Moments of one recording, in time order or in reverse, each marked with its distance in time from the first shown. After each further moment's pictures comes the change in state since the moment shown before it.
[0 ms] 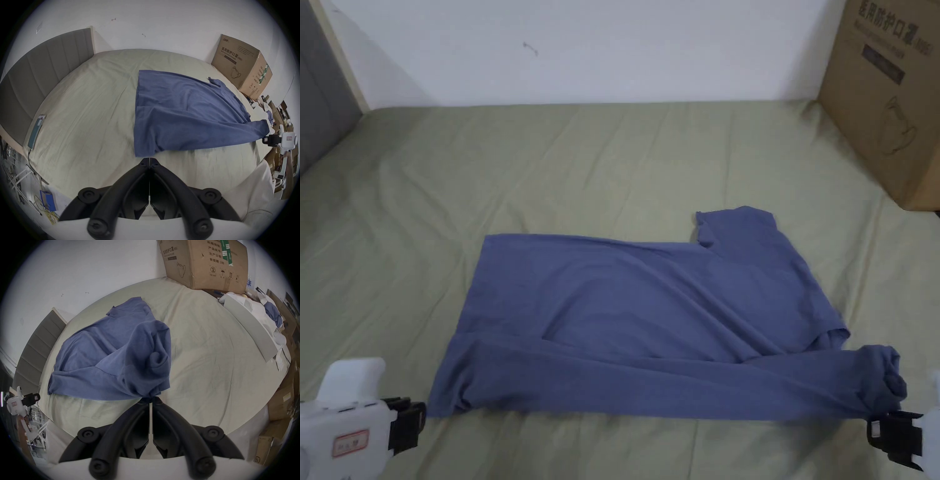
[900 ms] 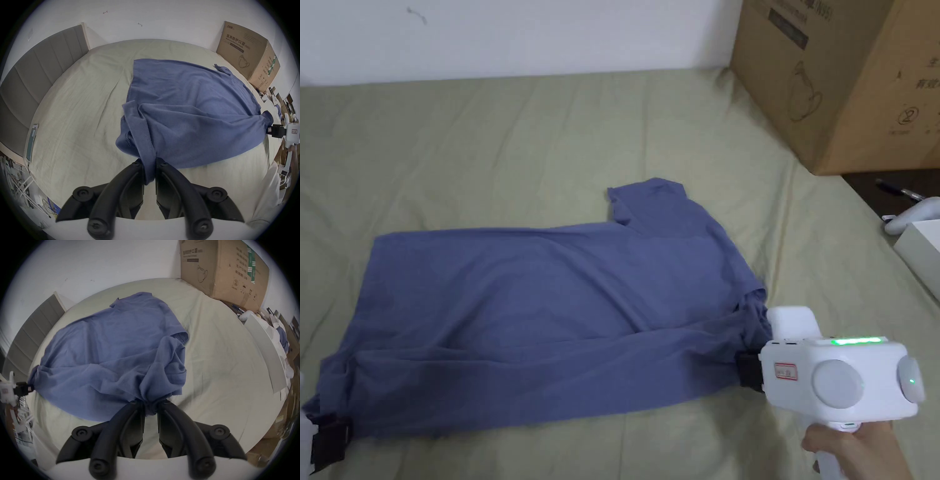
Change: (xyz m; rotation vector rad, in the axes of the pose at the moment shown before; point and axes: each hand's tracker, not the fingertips) left arm 0.027 0.032 -0.052 -0.089 0.060 -0.046; right arm -0.038 0.042 -0.066 0.007 -0.055 0.141
